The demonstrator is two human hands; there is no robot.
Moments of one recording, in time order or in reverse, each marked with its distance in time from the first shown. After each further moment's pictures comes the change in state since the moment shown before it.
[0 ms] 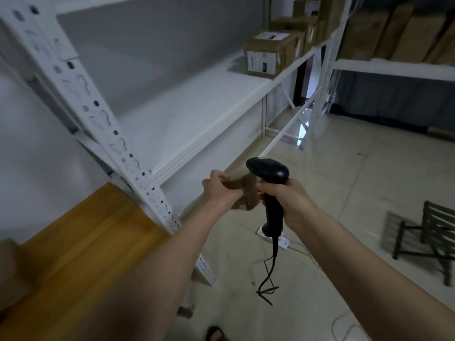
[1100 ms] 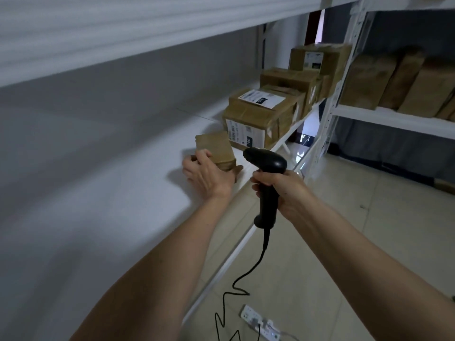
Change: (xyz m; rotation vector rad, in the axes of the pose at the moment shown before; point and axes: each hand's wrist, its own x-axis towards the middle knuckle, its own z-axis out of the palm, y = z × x) left_hand 0.362 0.201 0.093 0.124 0.609 0.170; right_hand 0.338 -0.221 -0.017 0.060 -0.028 -0.067
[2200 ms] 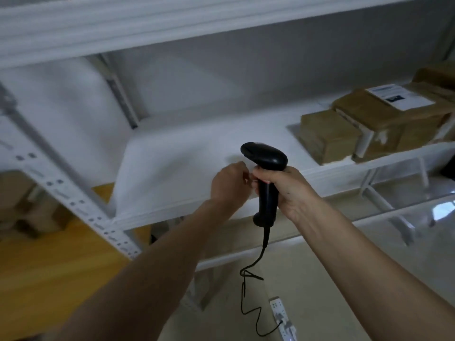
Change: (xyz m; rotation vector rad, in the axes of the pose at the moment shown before) left_hand -0.078 -0.047 -0.116 0.468 -0.060 -0.059; right_hand -0.035 0.022 0.059 -0.149 -0.712 0.174
